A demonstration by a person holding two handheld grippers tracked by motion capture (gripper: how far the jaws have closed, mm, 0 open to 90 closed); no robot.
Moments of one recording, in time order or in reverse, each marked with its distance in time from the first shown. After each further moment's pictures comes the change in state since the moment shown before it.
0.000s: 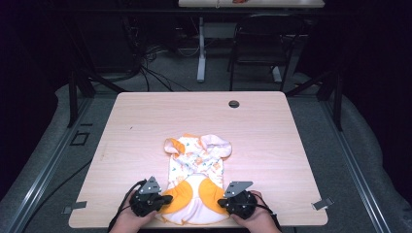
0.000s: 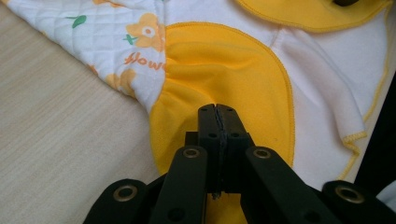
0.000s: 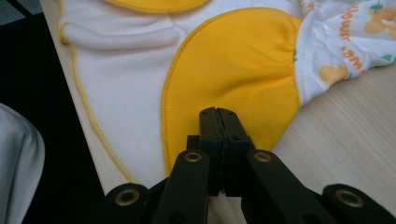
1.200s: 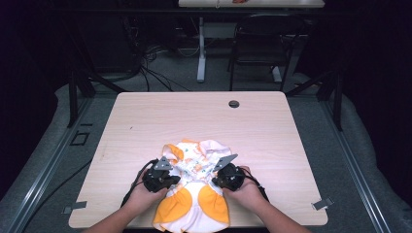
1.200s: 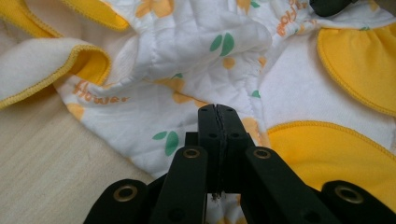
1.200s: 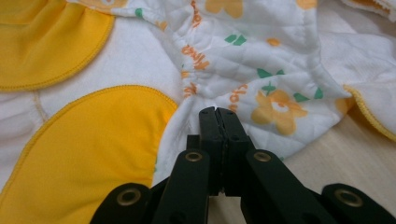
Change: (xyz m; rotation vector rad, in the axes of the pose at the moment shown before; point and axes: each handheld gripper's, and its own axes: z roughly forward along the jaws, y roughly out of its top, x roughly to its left) left arm 0.038 0.050 0.034 0.038 0.035 0.039; right arm -0.052 0.053 0.032 0.085 -0.014 -0.009
